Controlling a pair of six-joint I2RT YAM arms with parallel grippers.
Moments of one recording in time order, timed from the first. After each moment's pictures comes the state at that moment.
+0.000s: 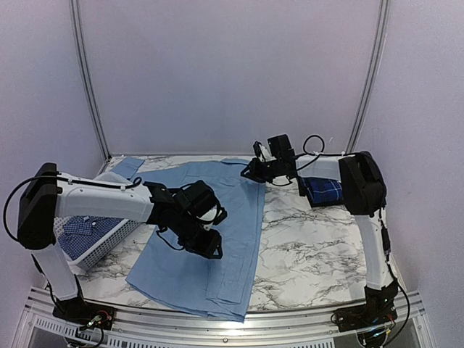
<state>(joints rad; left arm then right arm) -1.03 1.78 1.23 -0.58 0.19 -0.50 0.44 2.36 1.82 -0.13 -0.42 0.50</state>
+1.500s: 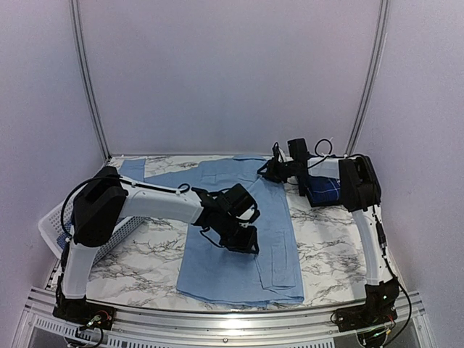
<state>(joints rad) -1.03 2.20 1.60 -0.43 0.30 -0.64 0.27 2.54 1.98 -0.12 -0.61 0.54</state>
